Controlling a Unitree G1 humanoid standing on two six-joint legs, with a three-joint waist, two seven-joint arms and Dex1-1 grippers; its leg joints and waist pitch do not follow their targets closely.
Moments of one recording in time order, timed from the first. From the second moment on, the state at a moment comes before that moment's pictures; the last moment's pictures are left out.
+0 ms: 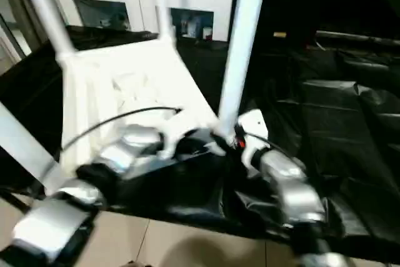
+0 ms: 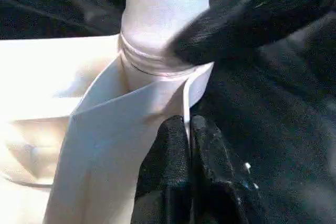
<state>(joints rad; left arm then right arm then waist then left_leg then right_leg) -0.77 0.11 -0.27 0.94 0.11 -0.04 -1.05 -0.27 -0.34 0.08 0.26 0.16 0.17 0.74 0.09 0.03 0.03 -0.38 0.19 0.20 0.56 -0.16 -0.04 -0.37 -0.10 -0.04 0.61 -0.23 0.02</state>
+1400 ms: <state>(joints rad) -0.70 0.24 -0.28 0.83 0.07 -0.04 -1.32 -0.25 -0.39 0.13 0.25 0.23 0.12 1.02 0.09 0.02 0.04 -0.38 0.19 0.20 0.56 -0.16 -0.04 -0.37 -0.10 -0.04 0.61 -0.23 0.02</state>
